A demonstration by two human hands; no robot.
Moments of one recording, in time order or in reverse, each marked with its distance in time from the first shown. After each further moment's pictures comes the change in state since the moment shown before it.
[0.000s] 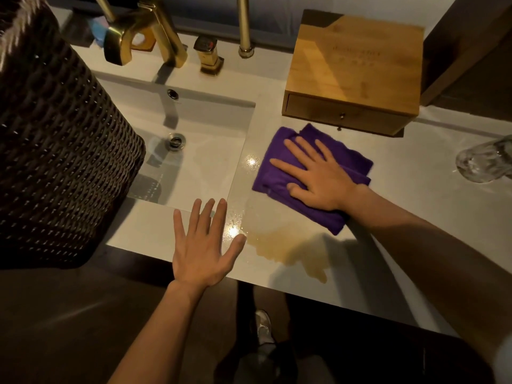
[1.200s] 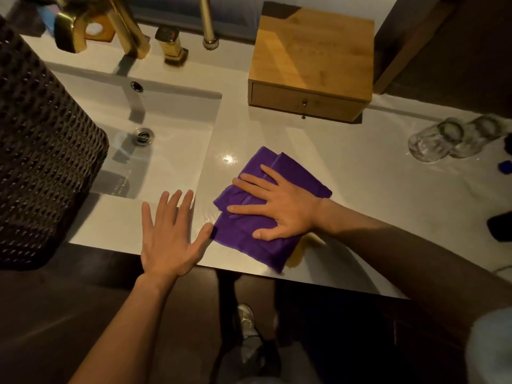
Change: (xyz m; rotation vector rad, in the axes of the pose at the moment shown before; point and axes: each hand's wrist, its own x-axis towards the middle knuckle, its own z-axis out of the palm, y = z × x) left_hand -0.001 0.003 -0.010 -0.016 0.002 -0.014; right_hand -0.044 -0.041 0.030 -0.050 0.045 -0.399
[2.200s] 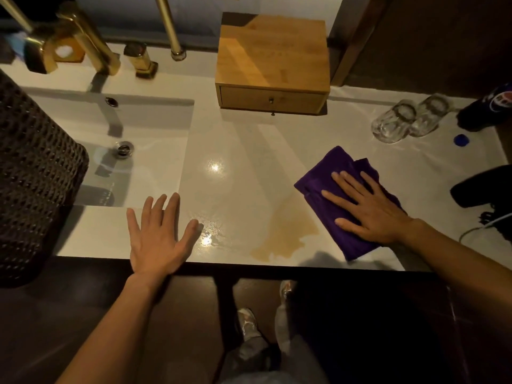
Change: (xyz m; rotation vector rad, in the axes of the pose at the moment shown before) left_hand -0.002 0.001 0.003 -0.008 0.013 0.009; right_hand -0.231 0.005 0.003 -0.053 -0.054 0.555
